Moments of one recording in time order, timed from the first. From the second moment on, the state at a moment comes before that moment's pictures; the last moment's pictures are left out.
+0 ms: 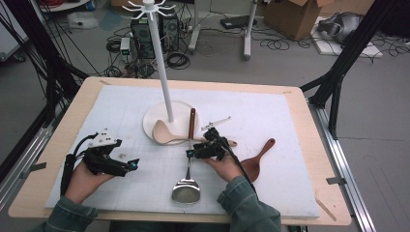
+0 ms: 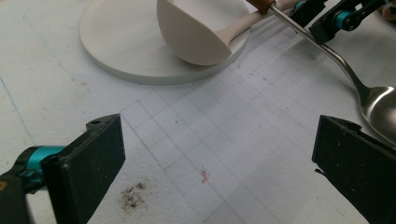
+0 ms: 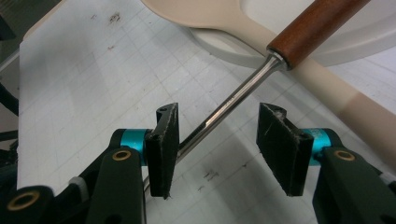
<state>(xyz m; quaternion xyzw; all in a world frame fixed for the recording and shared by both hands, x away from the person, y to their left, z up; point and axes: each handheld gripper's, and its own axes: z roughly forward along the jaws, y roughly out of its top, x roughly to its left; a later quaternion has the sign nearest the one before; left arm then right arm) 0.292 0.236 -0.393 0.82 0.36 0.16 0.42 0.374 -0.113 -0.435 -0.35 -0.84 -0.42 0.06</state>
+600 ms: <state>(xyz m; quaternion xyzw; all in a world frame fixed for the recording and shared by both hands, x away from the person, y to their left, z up) 0.292 0.236 -0.394 0.82 0.36 0.16 0.41 0.378 -0.102 -0.446 -0.36 -0.83 -0.43 0.09</state>
